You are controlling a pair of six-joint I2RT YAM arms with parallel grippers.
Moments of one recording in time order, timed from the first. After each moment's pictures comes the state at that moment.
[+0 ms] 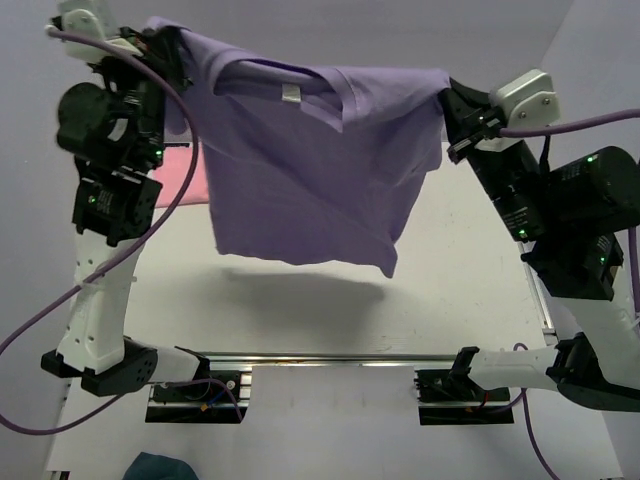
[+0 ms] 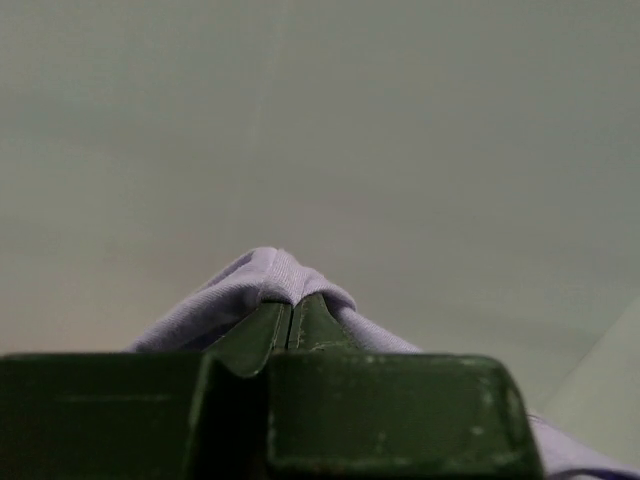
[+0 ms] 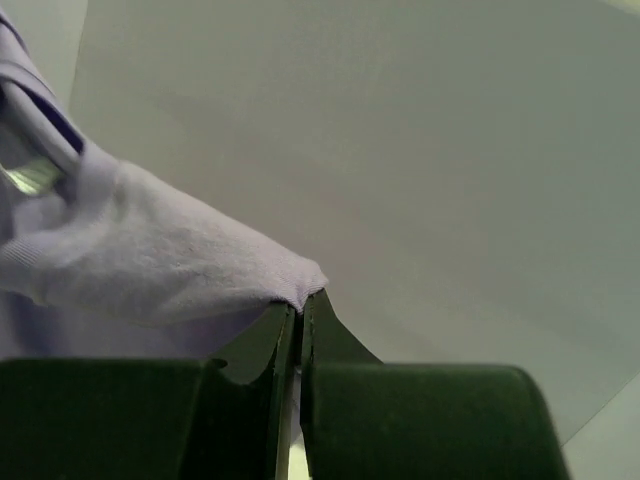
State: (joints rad) left arm -0.39 1.36 2.06 -0.26 -0.36 -0.18; right arm 1.04 1.16 1.93 -0.30 0.41 -0.65
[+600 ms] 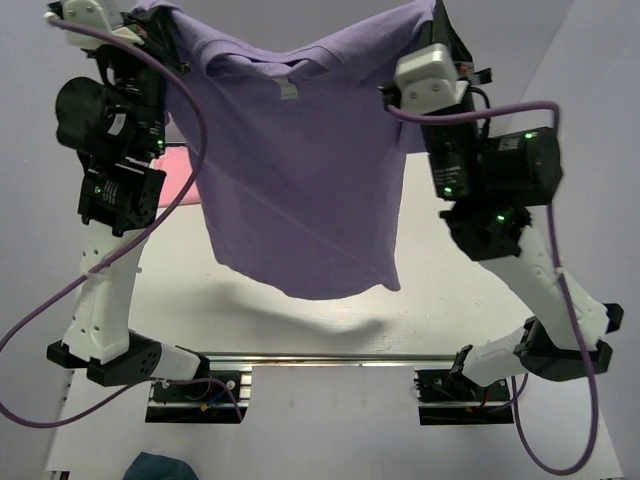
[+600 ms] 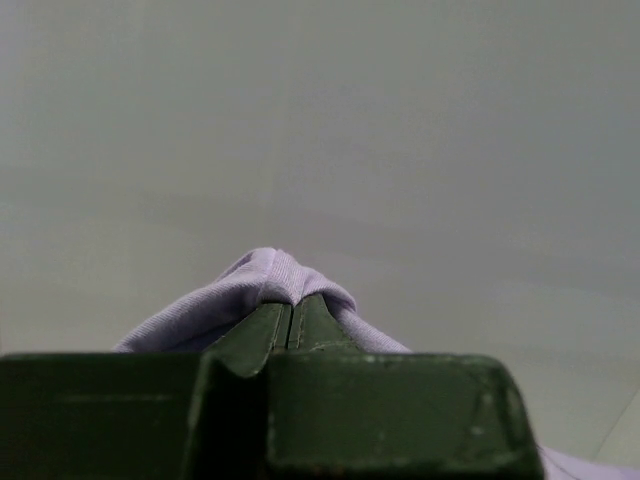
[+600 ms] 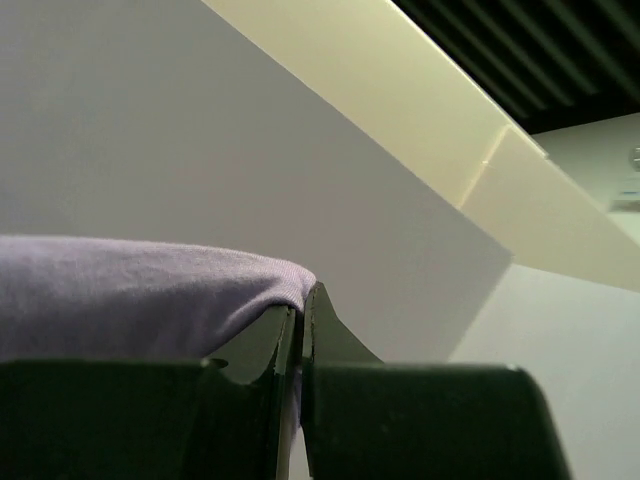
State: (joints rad) left arm -0.39 1.40 2.14 -0.15 -0.37 -0.02; right arm 1.04 1.39 2.01 0.23 0.44 -1.27
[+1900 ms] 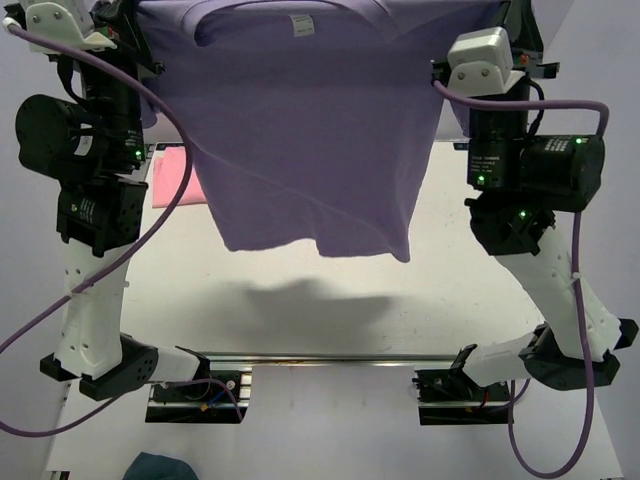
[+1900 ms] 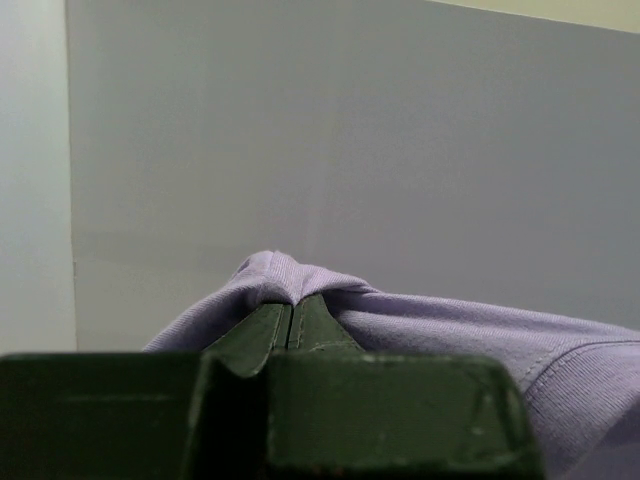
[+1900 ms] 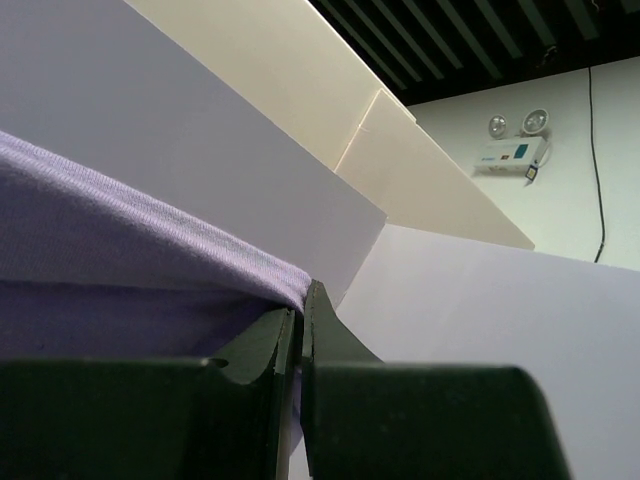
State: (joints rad) left arm -0.41 1.37 2.20 -0.14 -0.42 0.14; right arm 0.88 1.36 1.98 0.40 0.48 -1.44
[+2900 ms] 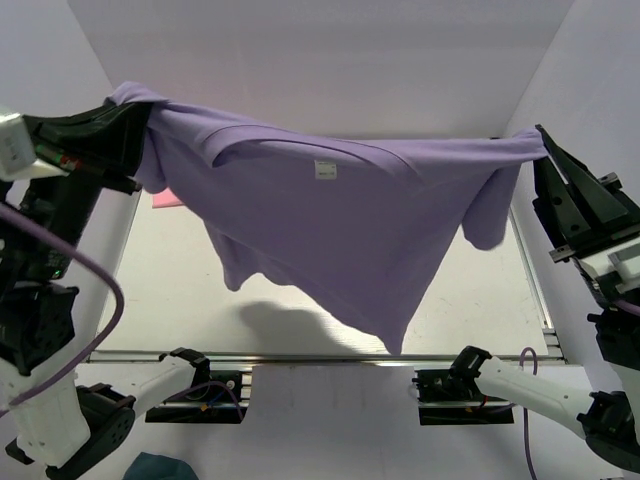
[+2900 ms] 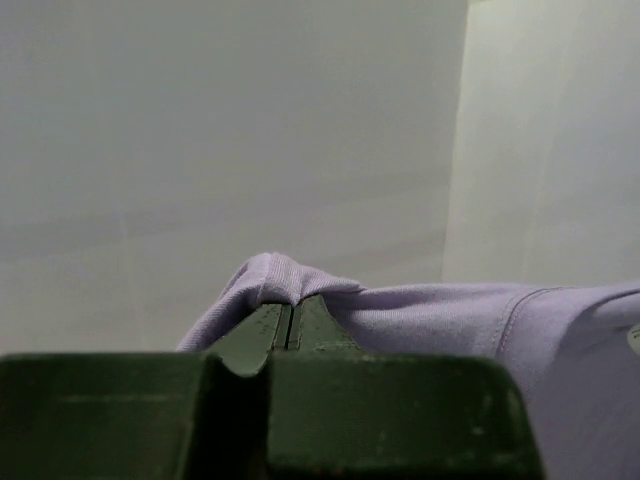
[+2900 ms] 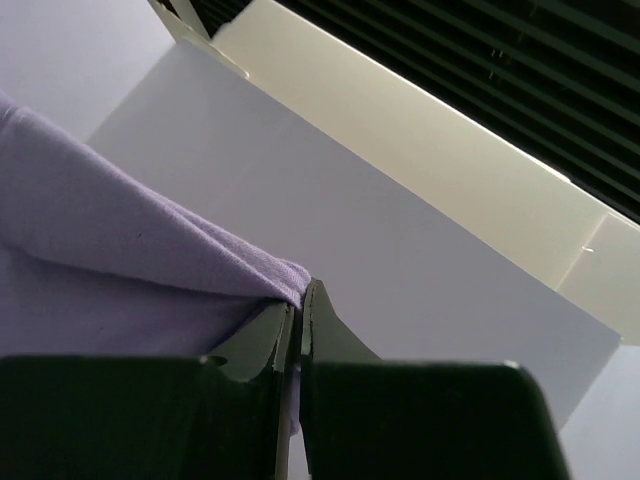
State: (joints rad) left arm -0.39 1.04 2.07 -0.48 0.11 -0.05; right arm 0.87 0.75 1.57 -0.07 -0.08 -0.91
